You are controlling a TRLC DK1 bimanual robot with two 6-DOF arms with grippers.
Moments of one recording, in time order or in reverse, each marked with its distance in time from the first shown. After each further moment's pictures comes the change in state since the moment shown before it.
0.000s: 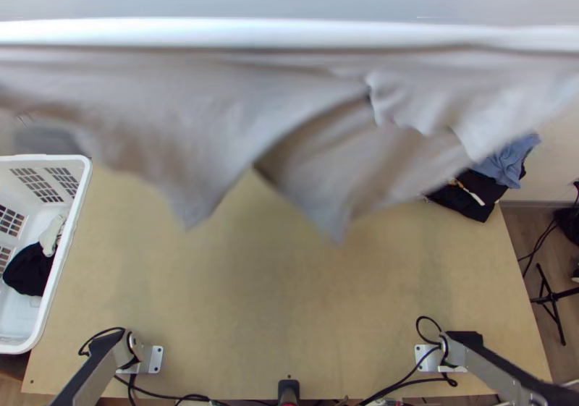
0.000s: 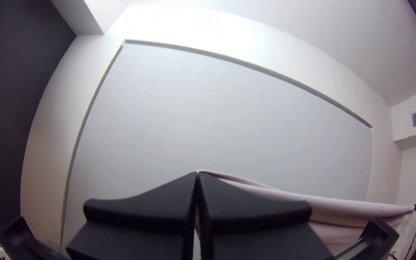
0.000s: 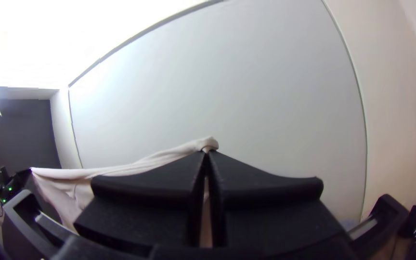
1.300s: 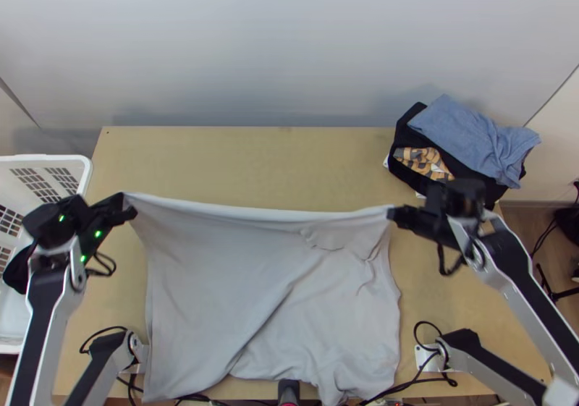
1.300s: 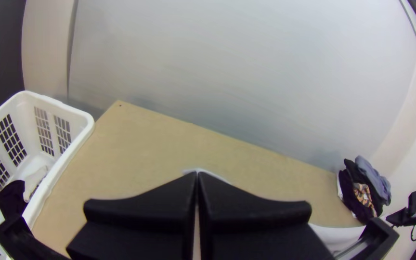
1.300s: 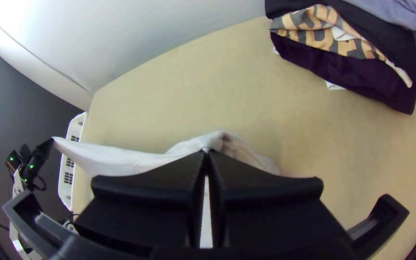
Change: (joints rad) left arm -0.069 -0.154 -1.252 0.280 0.122 0.164; right arm 0.284 -0.099 -1.358 0.241 -0.058 0.160
